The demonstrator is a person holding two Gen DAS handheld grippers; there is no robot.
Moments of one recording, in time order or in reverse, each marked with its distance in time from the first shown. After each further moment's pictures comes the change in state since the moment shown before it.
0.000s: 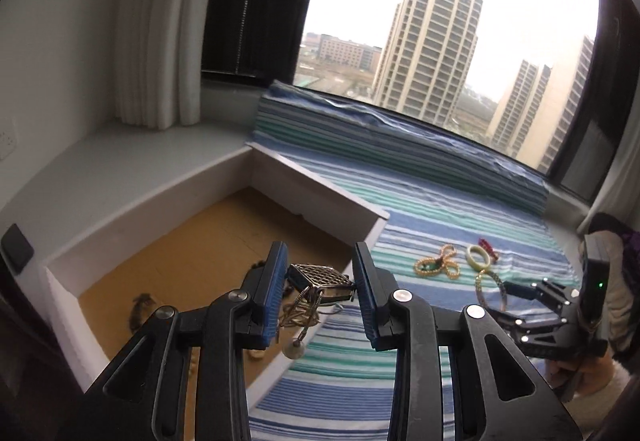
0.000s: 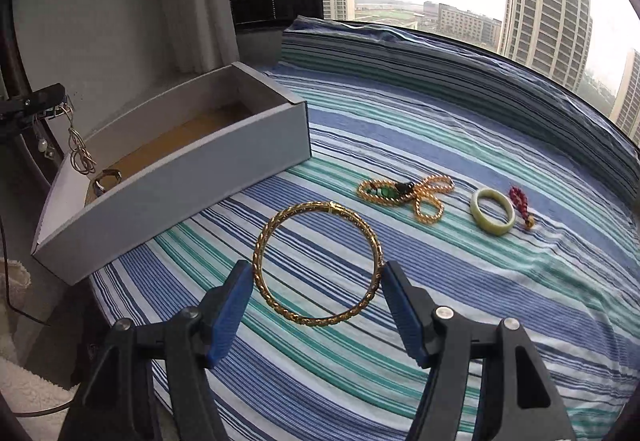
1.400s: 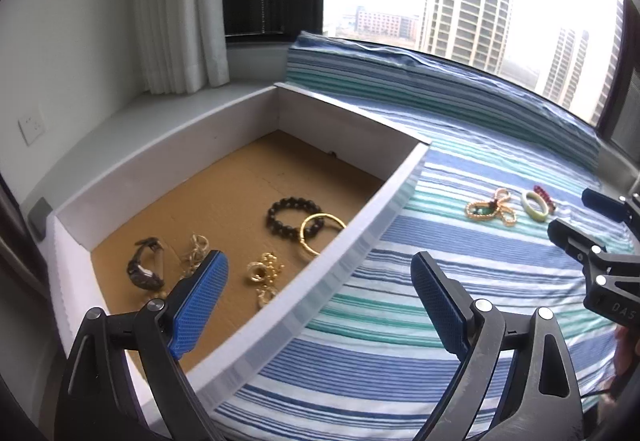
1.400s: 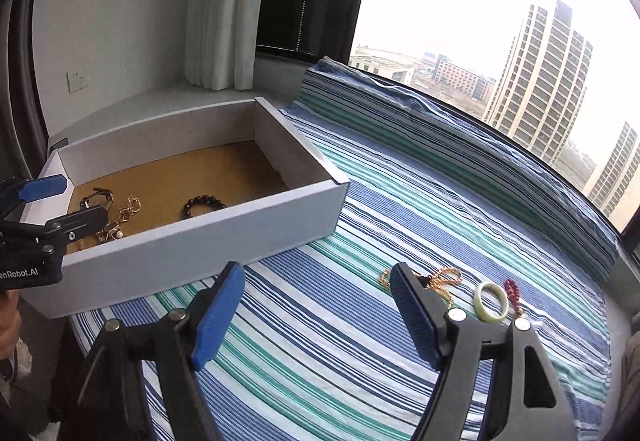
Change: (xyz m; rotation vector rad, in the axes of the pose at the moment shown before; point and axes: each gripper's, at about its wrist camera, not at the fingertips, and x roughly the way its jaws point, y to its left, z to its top) left arm 0.061 -0.044 -0.074 0.065 0.120 0.175; right arm 0.008 0.058 0.028 -0.091 -0.085 -0.210
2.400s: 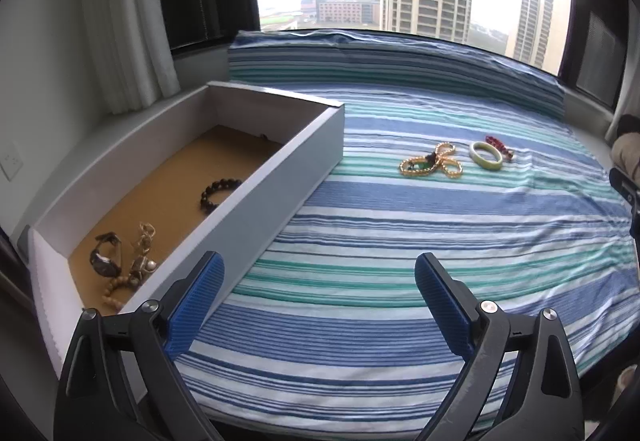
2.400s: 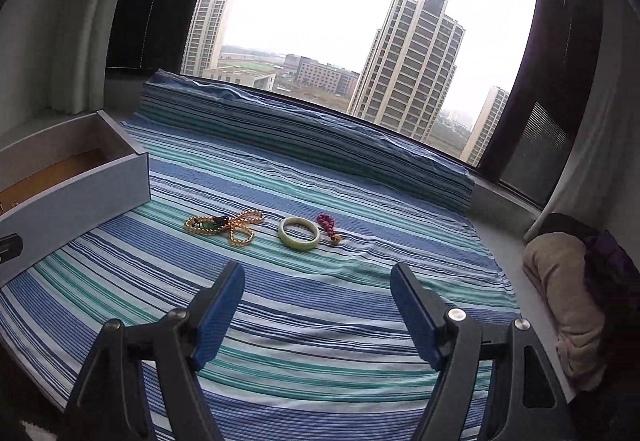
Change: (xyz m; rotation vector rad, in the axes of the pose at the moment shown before) left arm -0.022 -0.085 -0.038 0.138 0.020 -0.051; right arm -0.092 -0.107 -0.093 0.176 -0.043 -0.475
